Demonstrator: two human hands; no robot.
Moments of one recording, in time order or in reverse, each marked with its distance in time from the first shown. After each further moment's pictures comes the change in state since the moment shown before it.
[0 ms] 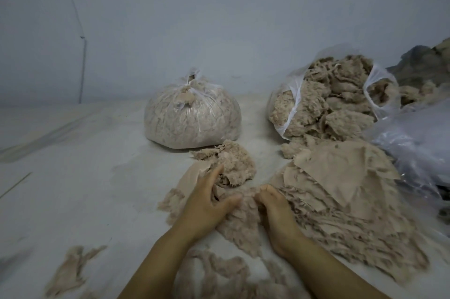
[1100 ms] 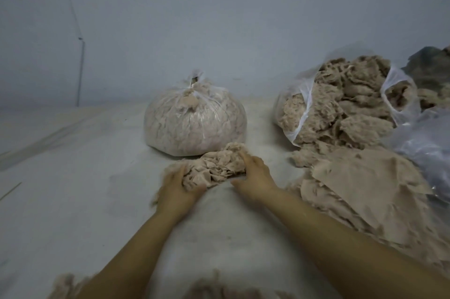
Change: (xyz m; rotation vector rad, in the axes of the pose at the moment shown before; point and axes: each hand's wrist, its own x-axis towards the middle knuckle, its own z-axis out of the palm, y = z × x) left_hand 0.072 -0.064 -0.046 0.359 0.175 -0.366; right_hand 0.105 -0.027 0.044 -1.081 -0.139 -0.136
